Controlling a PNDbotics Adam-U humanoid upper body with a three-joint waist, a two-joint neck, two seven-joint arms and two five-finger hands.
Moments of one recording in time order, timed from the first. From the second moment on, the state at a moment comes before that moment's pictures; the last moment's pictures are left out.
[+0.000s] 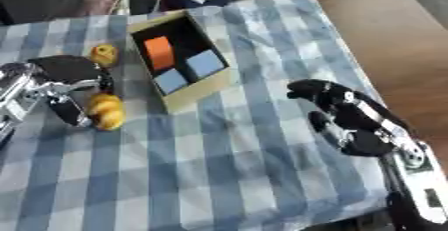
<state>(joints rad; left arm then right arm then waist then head) -0.55 0.74 -0.33 -1.40 -0.94 -0.26 -0.59 -0.28 -0.09 0.08 -1.64 -0.01 -0.25 0.69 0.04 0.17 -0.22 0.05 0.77</state>
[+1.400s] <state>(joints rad) -0.85 0.55 -0.31 -1.28 -1.08 -0.21 -0.30 -0.28 -0.09 0.11 -1.63 0.00 -0.24 0.71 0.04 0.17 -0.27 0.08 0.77</state>
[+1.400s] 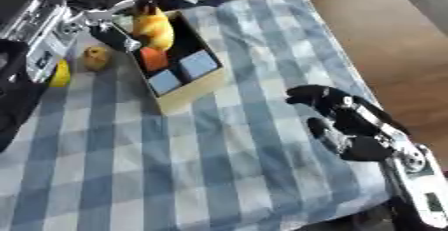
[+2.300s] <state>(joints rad) -0.85 0.48 -0.30 -1.15 -1.21 -0.13 -0.10 -0.28 -0.09 0.11 -1.63 0.00 -0.23 0.72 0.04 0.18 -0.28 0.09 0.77</state>
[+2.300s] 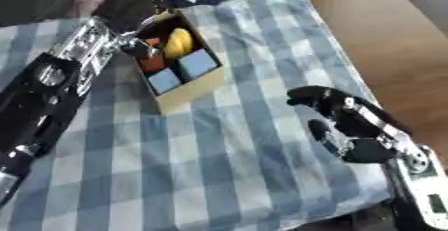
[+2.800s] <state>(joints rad) -0.78 0.66 -0.27 -1.31 -1.00 -0.11 -0.31 -0.28 -0.09 0.11 -1.63 0.00 -0.24 0.71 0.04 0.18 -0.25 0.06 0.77</state>
